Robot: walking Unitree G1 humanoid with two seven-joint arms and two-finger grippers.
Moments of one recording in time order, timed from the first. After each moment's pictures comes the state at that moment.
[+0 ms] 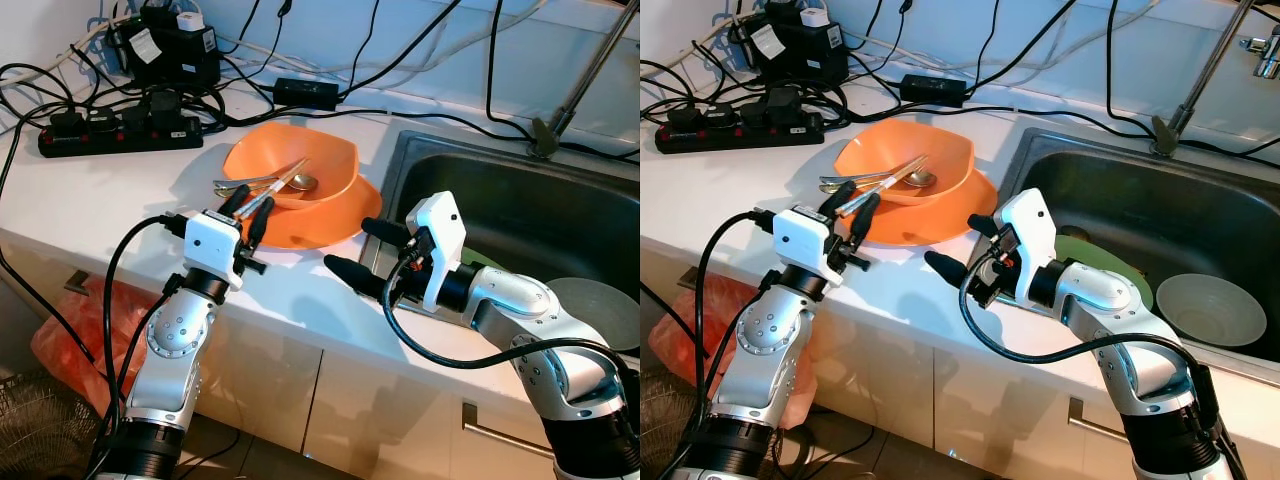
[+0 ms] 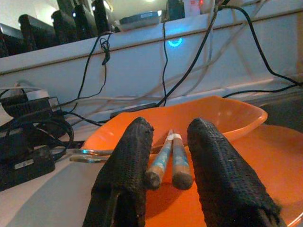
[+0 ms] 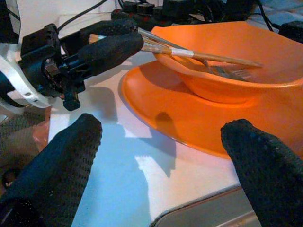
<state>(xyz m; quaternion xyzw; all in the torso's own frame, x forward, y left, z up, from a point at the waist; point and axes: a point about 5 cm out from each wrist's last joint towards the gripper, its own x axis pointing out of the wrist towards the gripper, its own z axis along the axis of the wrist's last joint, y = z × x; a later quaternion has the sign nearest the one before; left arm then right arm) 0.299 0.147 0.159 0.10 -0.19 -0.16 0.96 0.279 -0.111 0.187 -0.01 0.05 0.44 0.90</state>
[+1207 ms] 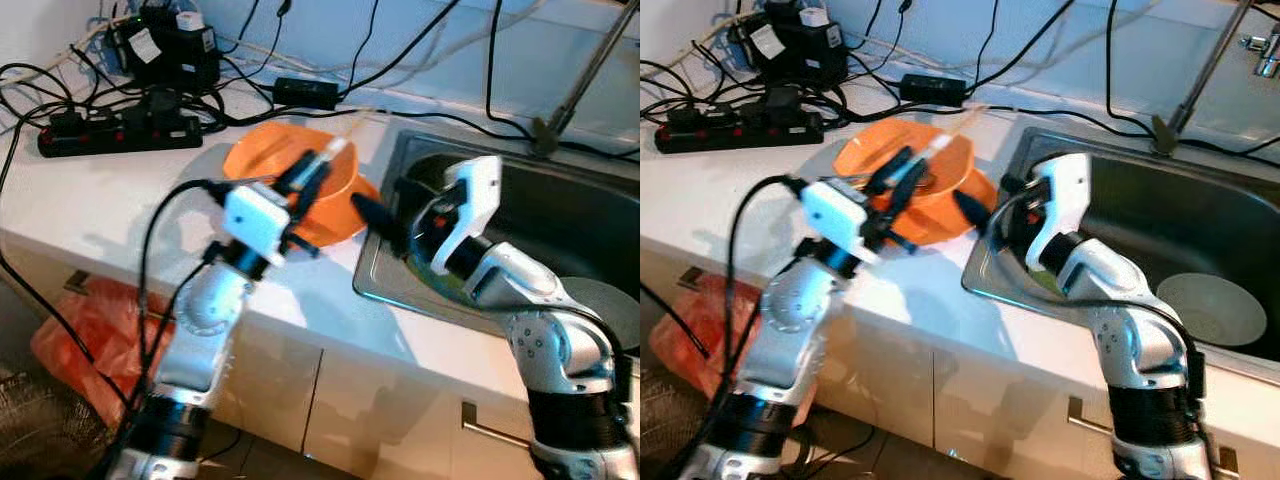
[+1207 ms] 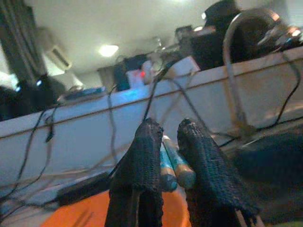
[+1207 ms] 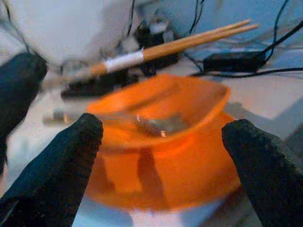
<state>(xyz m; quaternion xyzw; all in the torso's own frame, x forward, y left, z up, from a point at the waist) 0.295 0.086 0.210 0.09 -0.30 -0.28 0.91 0.309 -0.128 0.208 0.16 -0.01 0.31 0.94</state>
